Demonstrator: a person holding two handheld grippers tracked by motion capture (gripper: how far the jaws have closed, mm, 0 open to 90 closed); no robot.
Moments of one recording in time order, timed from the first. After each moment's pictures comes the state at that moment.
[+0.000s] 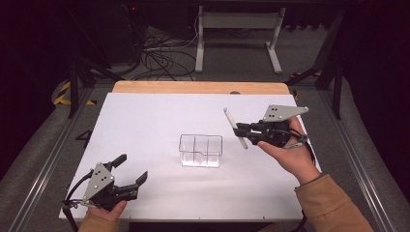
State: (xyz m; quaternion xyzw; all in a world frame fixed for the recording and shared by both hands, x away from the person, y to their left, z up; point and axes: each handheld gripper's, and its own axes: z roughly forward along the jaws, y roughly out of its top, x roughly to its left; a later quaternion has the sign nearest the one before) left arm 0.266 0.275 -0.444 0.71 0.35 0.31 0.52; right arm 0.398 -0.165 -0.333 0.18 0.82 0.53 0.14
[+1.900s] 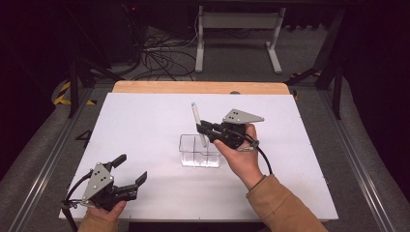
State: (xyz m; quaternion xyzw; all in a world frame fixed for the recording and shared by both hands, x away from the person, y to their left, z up) left arm 0.267 0.277 -0.444 0.71 0.35 0.31 0.53; right arm 0.408 -0.070 -0.376 0.26 0.75 0.60 0.13
